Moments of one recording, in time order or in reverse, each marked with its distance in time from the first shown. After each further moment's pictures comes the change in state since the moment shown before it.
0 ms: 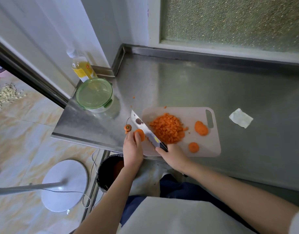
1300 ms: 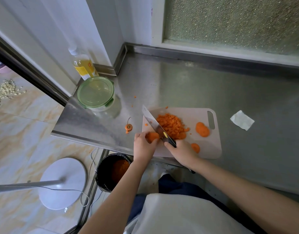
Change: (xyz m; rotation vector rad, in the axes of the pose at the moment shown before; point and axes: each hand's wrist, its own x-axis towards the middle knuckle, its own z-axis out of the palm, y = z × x) left_hand 0.004 0.015 0.021 0.135 -0.208 -0.107; right_hand 0.010 0.012 -0.021 -0.064 0.052 0.008
